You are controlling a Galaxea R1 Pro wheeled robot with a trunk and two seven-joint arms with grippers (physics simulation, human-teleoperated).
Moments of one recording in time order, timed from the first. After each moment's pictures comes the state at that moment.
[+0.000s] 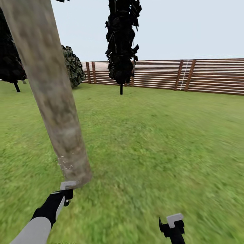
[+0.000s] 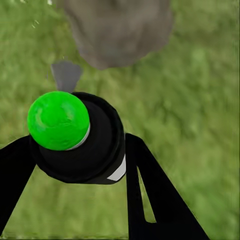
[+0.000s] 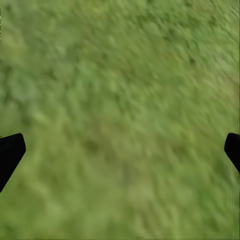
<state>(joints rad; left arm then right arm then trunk) -0.63 0.03 0.45 -0.52 -0.35 0.30 0.00 -0.49 -0.01 0.13 -0.03 0.22 -0.50 -0.30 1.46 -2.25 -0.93</state>
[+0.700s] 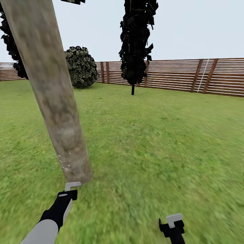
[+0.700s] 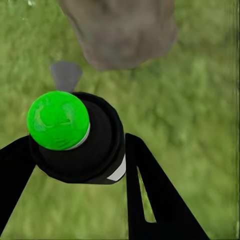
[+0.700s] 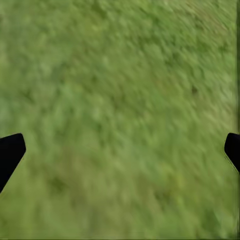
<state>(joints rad) -0.61 -0.03 0.41 -0.52 -0.36 0.24 0.13 -0.49 -0.01 0.13 -0.03 0.22 -0.50 -0.30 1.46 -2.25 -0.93</state>
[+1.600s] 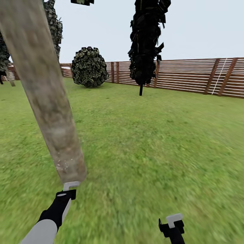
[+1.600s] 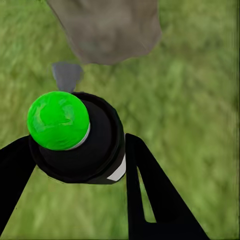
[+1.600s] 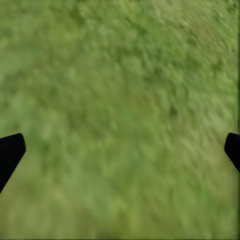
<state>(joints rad) -0.61 -0.03 0.42 -0.53 -0.35 0.24 0.14 -0.49 -0.01 0.13 -0.03 0.22 -0.50 -0.30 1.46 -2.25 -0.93</state>
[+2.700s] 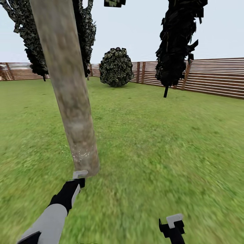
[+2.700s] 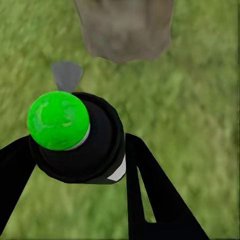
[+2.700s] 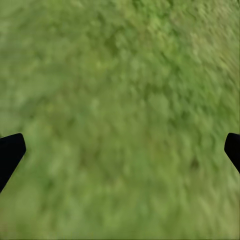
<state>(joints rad) -0.72 -0.09 0.41 -0.53 -0.34 0.35 0.12 -0.49 -0.01 0.13 -0.03 0.22 -0.50 -0.30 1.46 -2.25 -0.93</state>
